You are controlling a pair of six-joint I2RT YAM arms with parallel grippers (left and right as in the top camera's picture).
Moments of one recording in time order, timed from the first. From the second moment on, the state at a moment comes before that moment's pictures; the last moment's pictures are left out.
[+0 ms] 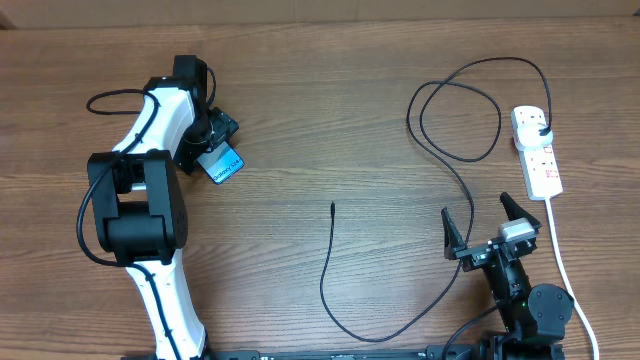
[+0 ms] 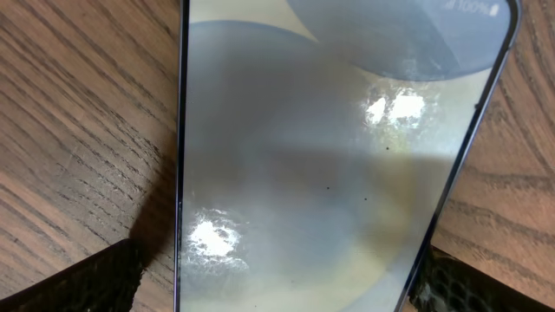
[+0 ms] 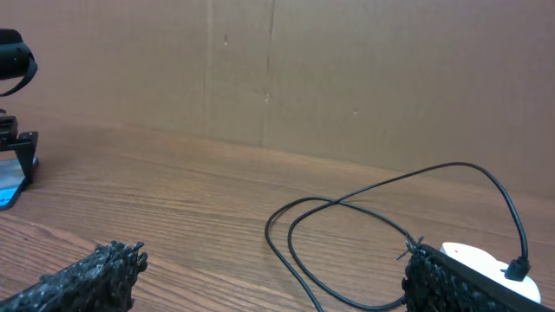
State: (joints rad) left arm 0.01 2.22 1.67 -0.94 -0.06 -0.84; right arm -0.11 0.01 0.02 -0.01 -0.36 -0.09
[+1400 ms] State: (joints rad) left arm 0.01 2.22 1.67 -0.94 -0.06 -0.84; right arm -0.11 0.01 0.02 -0.01 -0.36 -0.09
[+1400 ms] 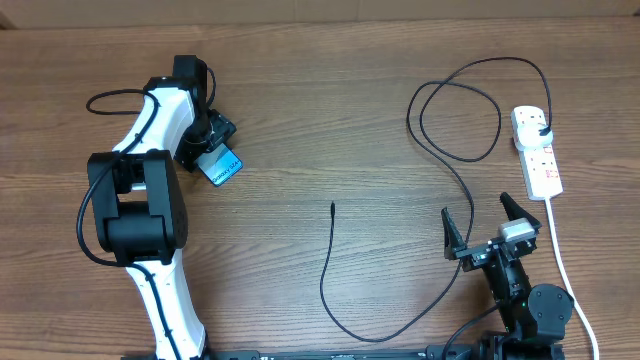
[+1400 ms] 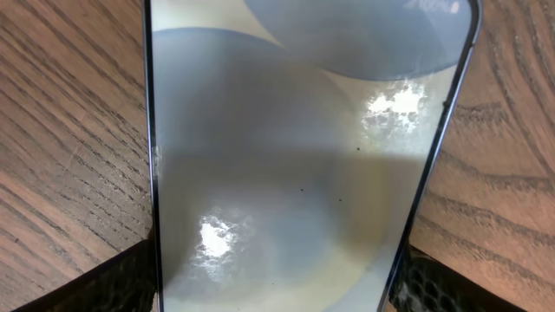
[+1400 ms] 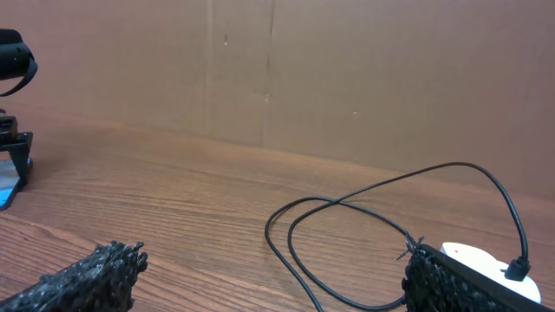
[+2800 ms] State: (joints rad) left arm 0.01 2.22 1.67 -0.94 -0.06 -0.84; right arm -0.11 0.01 0.02 -0.01 -0.36 -0.09
